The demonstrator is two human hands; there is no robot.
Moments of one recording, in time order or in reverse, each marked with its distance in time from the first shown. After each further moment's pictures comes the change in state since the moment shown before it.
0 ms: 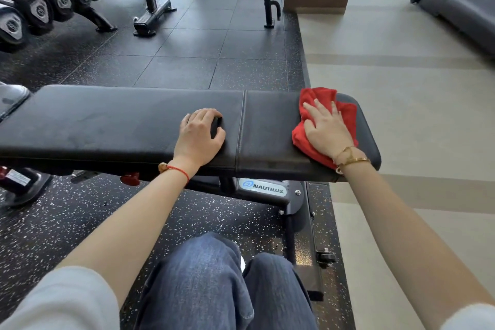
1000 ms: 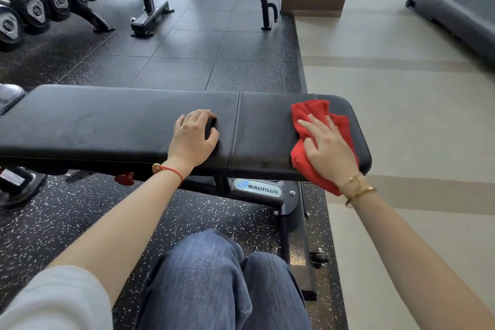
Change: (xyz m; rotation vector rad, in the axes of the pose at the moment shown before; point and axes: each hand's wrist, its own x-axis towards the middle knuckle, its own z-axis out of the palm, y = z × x) left_hand -0.001 0.000 0.002 0.020 -0.001 -0.002; right_hand -0.045 0.018 0.000 0.061 0.088 -0.148
